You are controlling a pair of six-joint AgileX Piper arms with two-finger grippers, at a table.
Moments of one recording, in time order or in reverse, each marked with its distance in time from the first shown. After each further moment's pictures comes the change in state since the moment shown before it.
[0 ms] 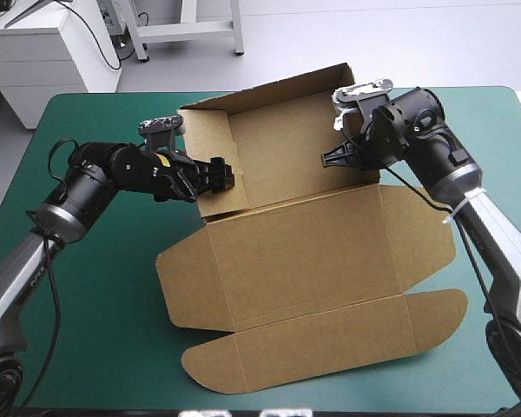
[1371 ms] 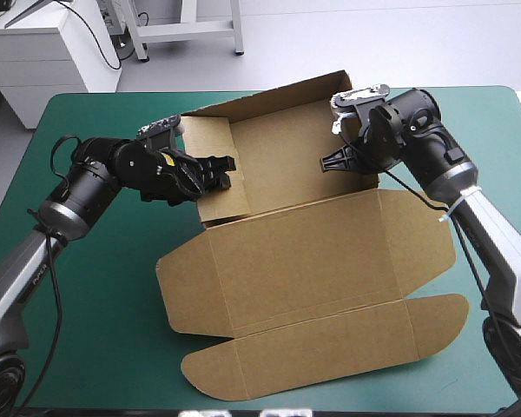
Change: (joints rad) left arm -0.023 0.011 -0.040 0.002 0.060 -0.197; right arm 0.000 0.011 0.000 0.022 0.031 -0.008
